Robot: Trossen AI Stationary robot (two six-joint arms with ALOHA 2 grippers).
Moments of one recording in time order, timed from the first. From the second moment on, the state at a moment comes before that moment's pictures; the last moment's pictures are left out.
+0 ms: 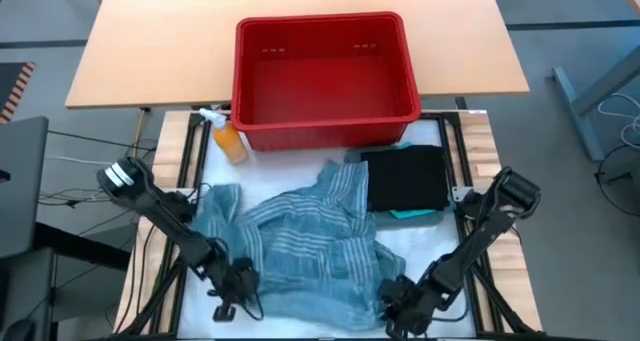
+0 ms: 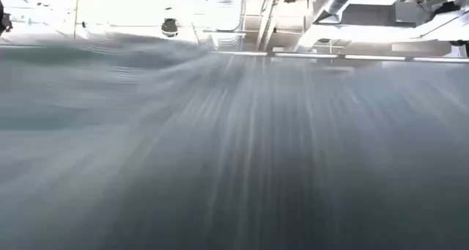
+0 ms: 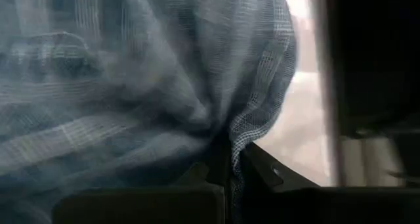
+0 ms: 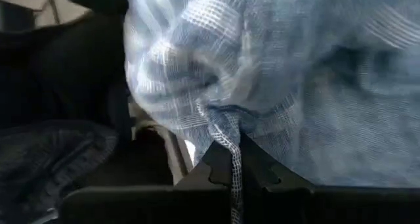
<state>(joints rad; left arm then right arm) -0.78 1.59 0.66 -0.04 0.13 -0.77 0.88 1.75 0.99 -0.13 0.16 1.32</state>
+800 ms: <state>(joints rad) -0.64 1.27 0.82 -0.72 -0.10 -0.60 0.90 1.68 1.00 -0.26 0.06 1.43</state>
